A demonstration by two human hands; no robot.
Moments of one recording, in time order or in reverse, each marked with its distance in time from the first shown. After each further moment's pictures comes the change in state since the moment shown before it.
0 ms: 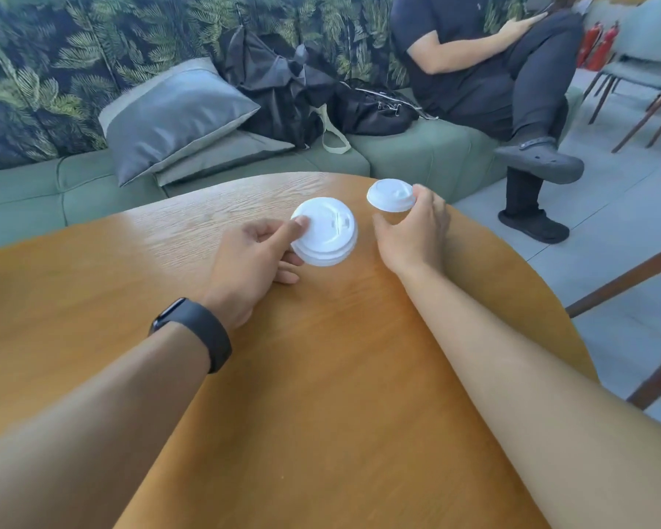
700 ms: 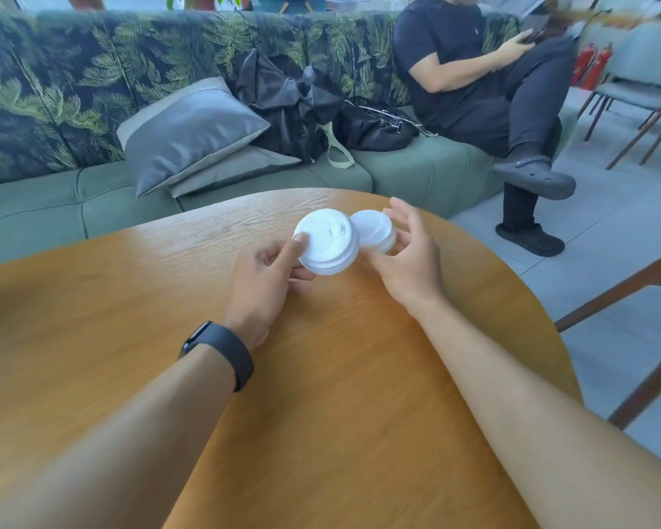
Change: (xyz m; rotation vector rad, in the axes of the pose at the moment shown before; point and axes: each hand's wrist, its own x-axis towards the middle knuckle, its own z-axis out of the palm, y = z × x) left_hand -0.032 0.010 -0.002 -0.105 0.045 0.011; right_hand -0.037 -0.007 -0.020 0.331 -0.155 -0.110
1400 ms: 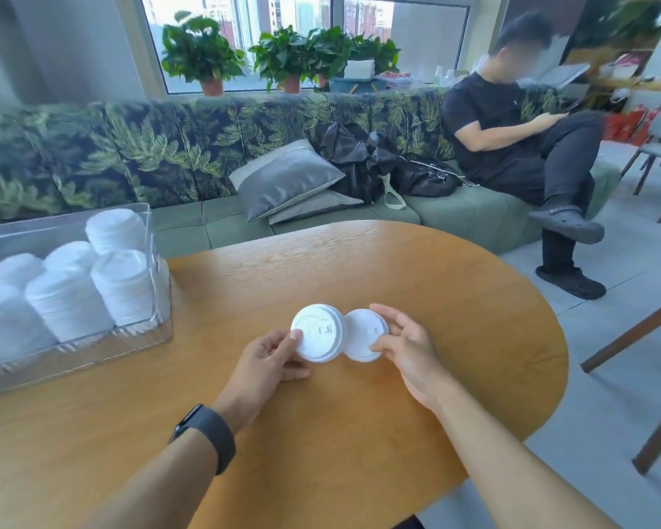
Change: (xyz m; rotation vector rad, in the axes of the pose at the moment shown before) left_hand -0.209 0.006 -0.155 -0.021 -0.062 -0.160; right_hand -0.214 -0.094 0.010 0.464 -0.408 0.405
